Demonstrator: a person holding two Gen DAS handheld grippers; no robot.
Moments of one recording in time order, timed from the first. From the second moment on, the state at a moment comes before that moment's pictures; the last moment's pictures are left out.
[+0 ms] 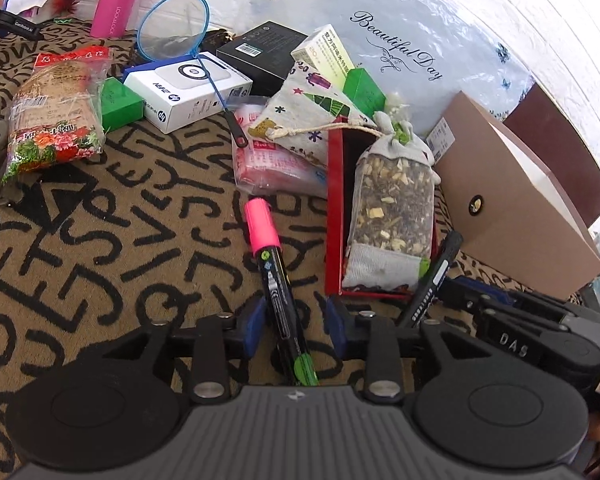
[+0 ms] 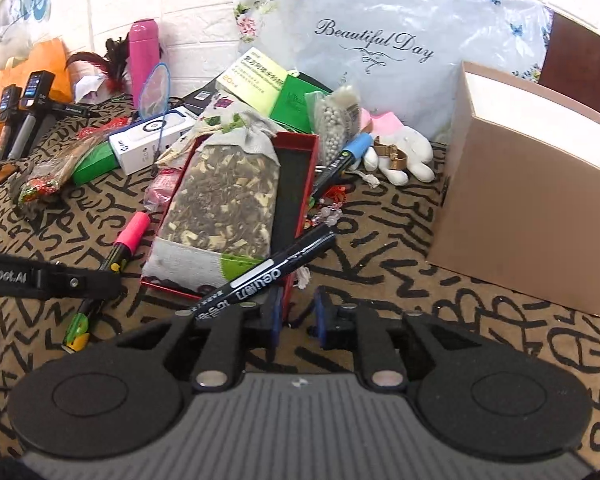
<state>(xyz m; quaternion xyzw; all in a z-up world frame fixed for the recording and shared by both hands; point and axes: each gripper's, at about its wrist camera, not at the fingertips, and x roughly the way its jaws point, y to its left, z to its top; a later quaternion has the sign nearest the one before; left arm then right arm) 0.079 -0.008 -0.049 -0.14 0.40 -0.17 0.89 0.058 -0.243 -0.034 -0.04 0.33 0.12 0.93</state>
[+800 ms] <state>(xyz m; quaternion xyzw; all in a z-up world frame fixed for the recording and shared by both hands) 0.061 -0.026 -0.050 -0.10 0.41 -0.20 0.88 0.018 -0.226 -0.048 -0.08 0.36 0.09 0.93</state>
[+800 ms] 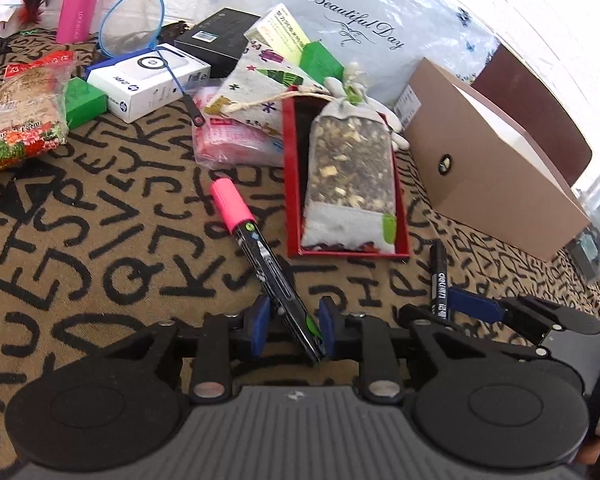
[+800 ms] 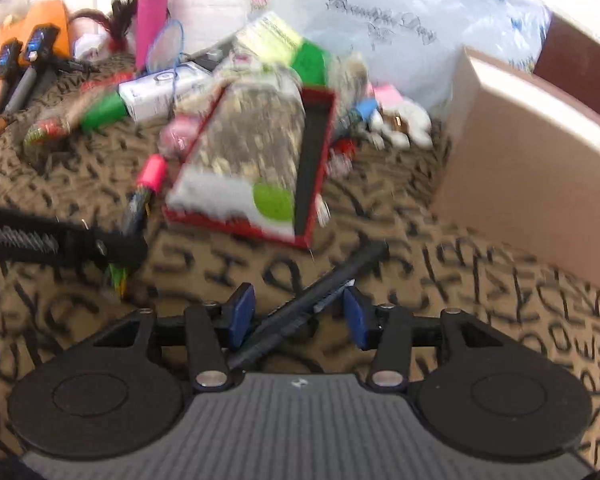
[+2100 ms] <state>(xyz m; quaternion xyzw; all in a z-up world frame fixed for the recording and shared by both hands) 0.060 -0.040 -0.047 -0.04 0.42 -0.15 0.89 0.004 -0.261 -0.046 -0.05 0.37 0.12 0.92</state>
